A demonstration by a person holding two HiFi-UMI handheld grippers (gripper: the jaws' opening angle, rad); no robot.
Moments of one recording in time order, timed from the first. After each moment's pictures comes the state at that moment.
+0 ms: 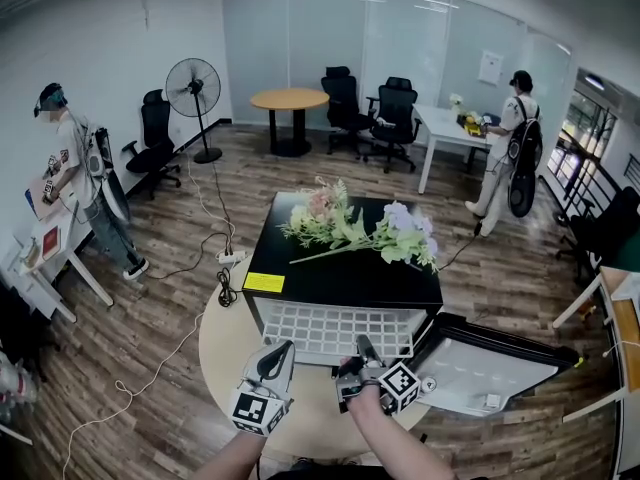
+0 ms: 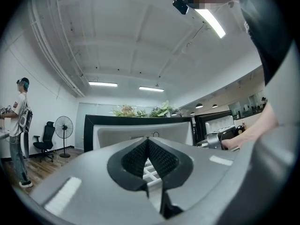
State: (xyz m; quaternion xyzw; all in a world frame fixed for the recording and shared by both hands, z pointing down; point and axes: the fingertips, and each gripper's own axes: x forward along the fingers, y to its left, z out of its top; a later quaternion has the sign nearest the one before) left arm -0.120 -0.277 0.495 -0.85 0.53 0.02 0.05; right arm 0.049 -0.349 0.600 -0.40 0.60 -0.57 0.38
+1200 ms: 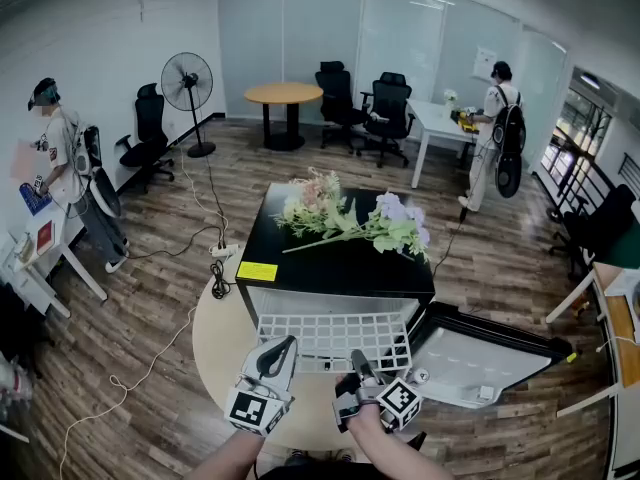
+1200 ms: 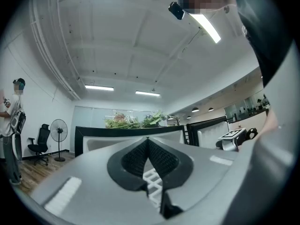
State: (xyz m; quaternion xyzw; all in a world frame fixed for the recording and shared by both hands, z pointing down) left arm -0.096 -0.254 0.468 -0.86 0.50 0.05 0.07; right arm 0.054 -0.281 0.597 -0.41 0.63 -0.58 0.33
